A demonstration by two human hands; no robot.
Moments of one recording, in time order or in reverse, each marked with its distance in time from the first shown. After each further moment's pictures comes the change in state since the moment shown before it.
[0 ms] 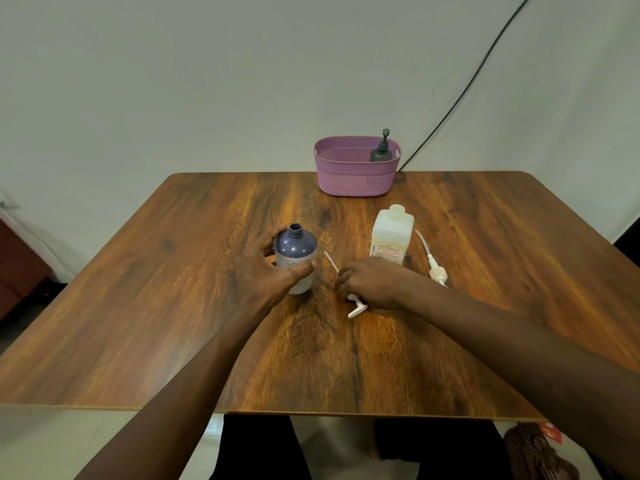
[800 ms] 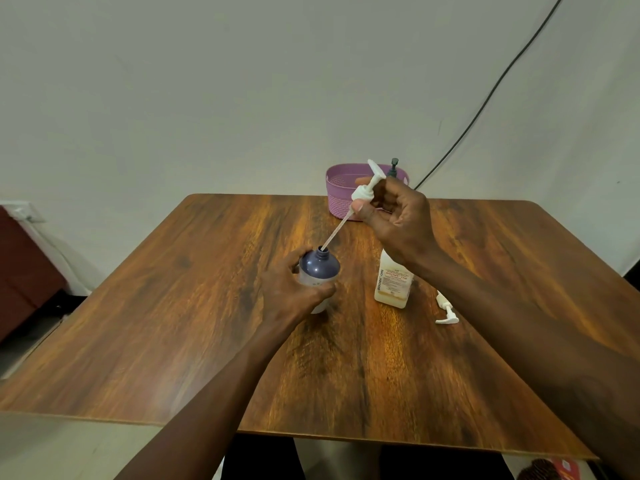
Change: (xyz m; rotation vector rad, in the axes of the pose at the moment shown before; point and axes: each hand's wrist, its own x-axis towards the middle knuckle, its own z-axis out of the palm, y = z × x) left_hand -0.002 0.027 0.004 0.039 -0.092 0.023; right_hand -0.004 0.008 -0.114 0.943 1.160 0.390
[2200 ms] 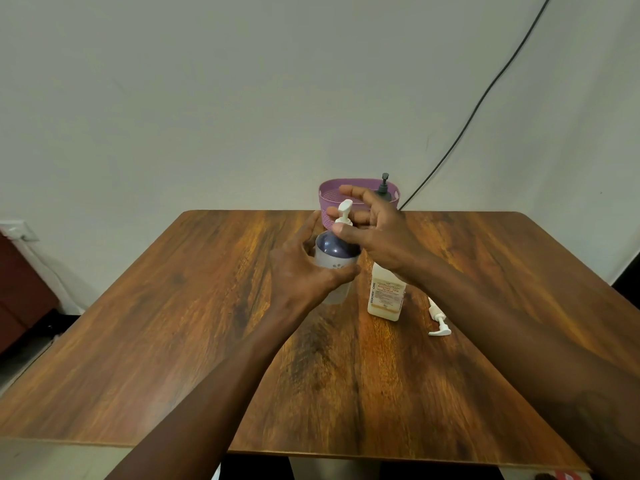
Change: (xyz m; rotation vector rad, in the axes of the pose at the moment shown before) left_hand 0.023 0.077 -0.002 -0.082 0.144 0.208; right_hand 0.007 -0.030 -0.006 0.149 -0.284 0.374
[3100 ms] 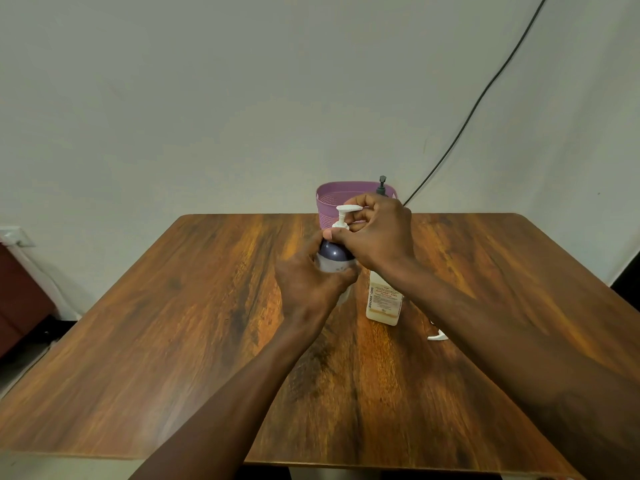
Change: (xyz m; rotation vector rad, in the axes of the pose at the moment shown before) left_hand -0.001 -0.009 0.031 -0.040 0.119 -0.015; right_hand 0.012 0.002 0.011 -0.366 0.434 -0.112
